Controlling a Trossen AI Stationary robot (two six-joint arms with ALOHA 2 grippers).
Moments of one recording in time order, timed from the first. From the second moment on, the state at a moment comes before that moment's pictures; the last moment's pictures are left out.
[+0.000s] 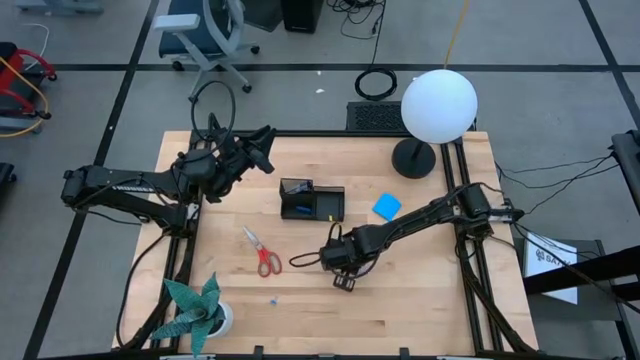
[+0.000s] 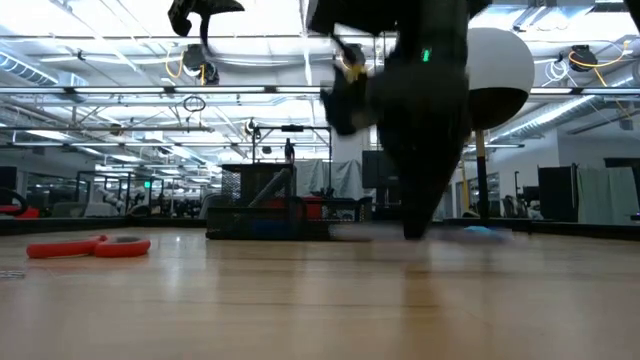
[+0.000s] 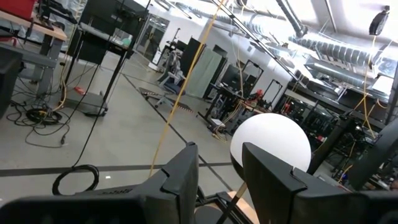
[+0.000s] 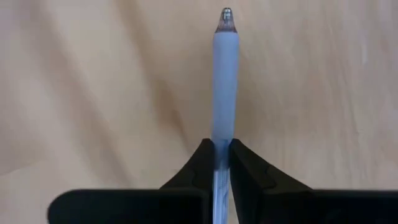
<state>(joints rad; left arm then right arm) 0.03 1.05 0.85 0.36 -0.78 -0.40 0.27 2.02 1.43 -0.82 -0.02 0.64</state>
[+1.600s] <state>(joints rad) 0.03 1.04 0.86 0.35 -0.78 -0.34 0.10 1.32 0.74 0.62 0.13 0.00</state>
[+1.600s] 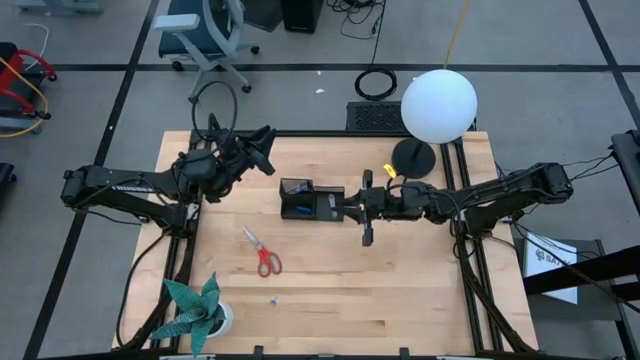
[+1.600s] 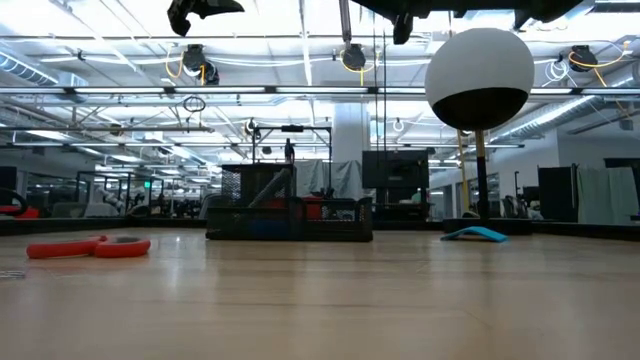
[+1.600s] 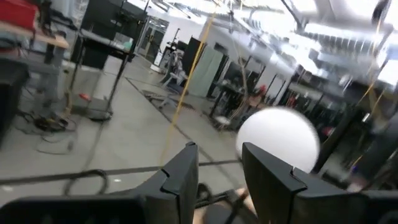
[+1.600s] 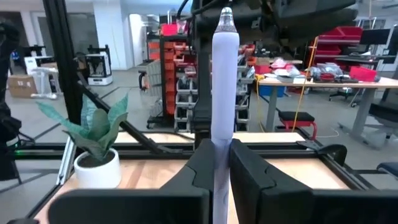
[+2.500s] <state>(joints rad) -0.03 1.14 0.84 0.22 -0.14 -0.20 0.06 1.32 0.74 0.59 0.10 -0.02</state>
